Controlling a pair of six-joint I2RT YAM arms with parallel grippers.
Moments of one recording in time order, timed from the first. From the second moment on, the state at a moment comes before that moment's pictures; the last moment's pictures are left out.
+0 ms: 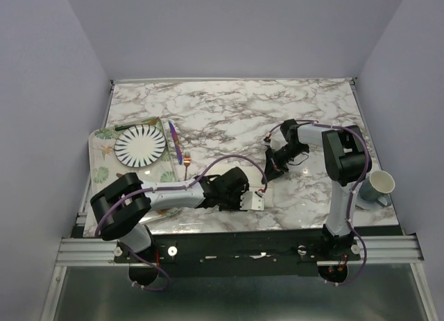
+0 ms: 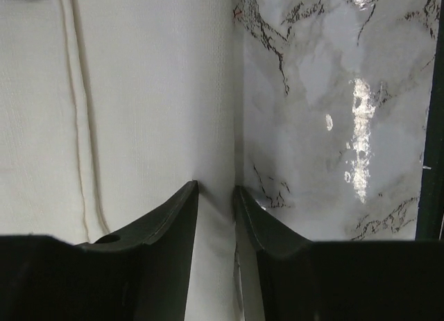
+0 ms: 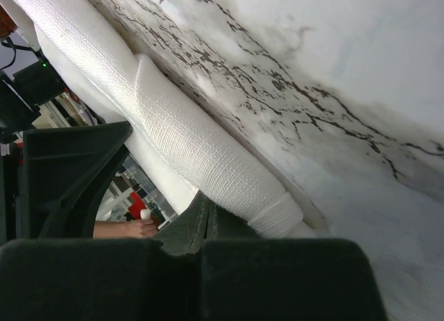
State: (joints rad) left arm -1.06 1.55 0.80 -0.25 0.14 0.61; right arm 0.25 2.06 1.22 -0.82 -0.81 0.01
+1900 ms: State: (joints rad) left arm -1.08 1.65 0.91 -0.31 0.12 0.47; right arm 0.26 2.07 1.24 -0.87 -0.79 -0.06
